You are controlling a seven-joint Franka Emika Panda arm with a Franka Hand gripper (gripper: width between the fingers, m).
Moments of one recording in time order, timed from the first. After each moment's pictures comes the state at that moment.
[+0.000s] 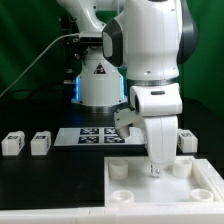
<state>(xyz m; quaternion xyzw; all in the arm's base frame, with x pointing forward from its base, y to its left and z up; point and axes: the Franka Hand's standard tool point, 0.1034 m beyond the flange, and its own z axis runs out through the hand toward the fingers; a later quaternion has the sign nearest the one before) 0.495 0.078 0.007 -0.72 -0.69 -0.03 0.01</state>
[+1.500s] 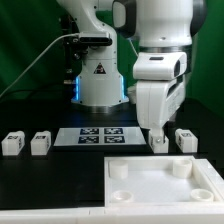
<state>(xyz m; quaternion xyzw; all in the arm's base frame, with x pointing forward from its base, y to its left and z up) 0.461 0.119 0.056 -0.90 -0.44 -0.01 0.02</state>
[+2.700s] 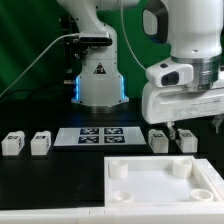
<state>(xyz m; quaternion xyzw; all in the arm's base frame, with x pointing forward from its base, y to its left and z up) 0.427 0.172 0.045 -0.99 -0.06 0.12 0.04</state>
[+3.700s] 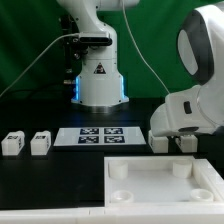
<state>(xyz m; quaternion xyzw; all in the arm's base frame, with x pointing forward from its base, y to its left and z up) 0.405 0.181 0.029 -0.90 -0.04 0.44 0.00</state>
